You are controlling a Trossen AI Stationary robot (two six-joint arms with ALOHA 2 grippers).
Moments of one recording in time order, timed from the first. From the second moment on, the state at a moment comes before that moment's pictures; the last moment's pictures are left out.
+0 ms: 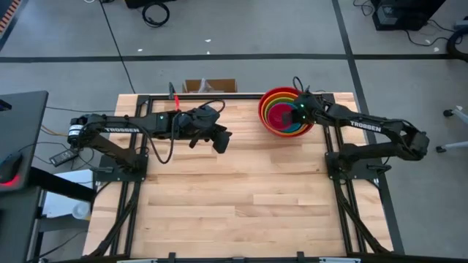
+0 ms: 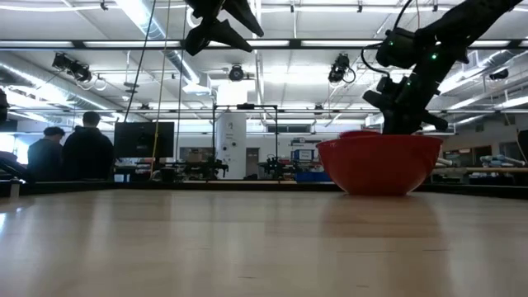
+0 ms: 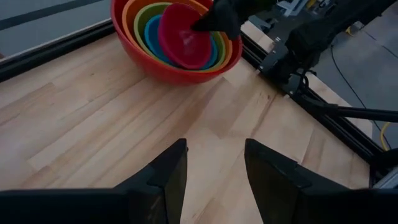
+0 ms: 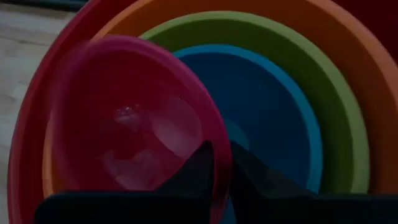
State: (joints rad) left arm 0.05 1.39 1.26 -0.46 -0.25 -0.65; right arm -0.65 1.10 0.65 -0.44 0.19 0.62
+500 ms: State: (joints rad) left arm 0.06 1.39 1.26 -0.46 -0.25 -0.67; right arm -0.76 1.07 0.65 -0.44 0.04 0.63
